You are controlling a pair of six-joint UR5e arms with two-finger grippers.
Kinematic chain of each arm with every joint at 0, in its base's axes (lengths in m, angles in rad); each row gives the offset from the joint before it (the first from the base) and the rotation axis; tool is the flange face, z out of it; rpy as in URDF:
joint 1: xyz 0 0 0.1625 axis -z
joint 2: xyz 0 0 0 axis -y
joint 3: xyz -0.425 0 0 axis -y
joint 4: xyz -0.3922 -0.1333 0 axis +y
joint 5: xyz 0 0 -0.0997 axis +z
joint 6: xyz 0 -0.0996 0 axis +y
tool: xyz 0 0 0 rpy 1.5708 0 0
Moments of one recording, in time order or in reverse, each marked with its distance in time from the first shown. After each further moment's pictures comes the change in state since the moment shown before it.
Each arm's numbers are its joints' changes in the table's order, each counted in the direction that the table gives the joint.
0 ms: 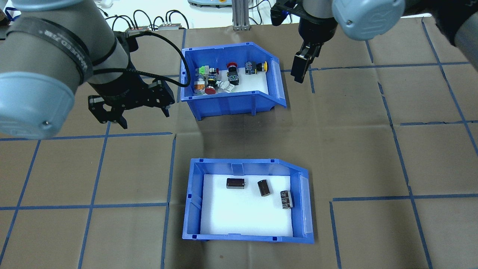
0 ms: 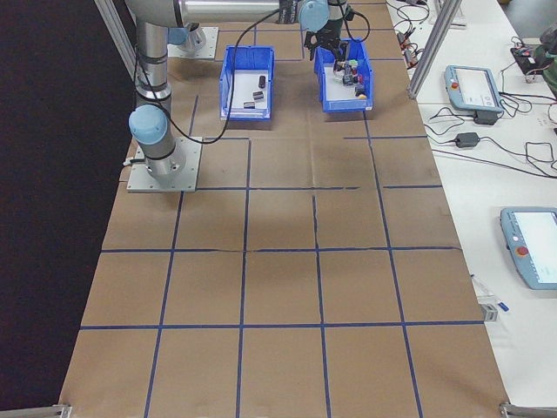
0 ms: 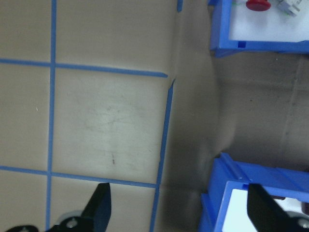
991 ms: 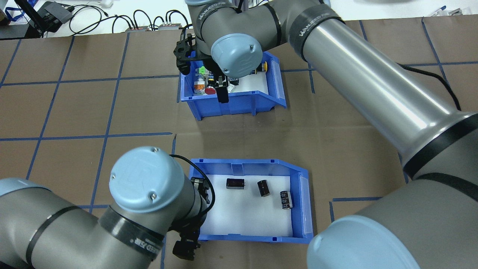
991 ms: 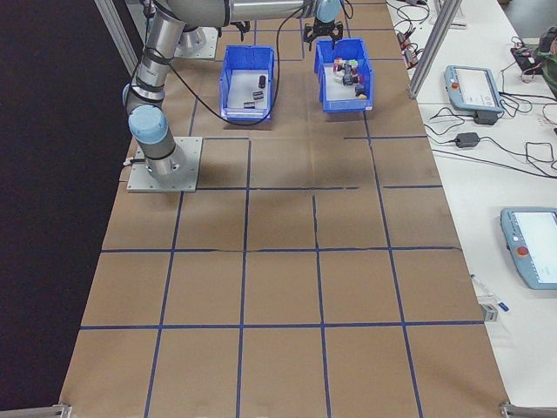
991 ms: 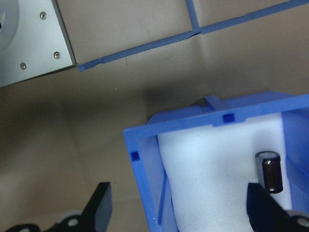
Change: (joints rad) left arm 0.349 0.215 -0.441 -0.205 0.057 1.355; right arm -0.287 0.286 -0.173 0.130 -0.002 0.254
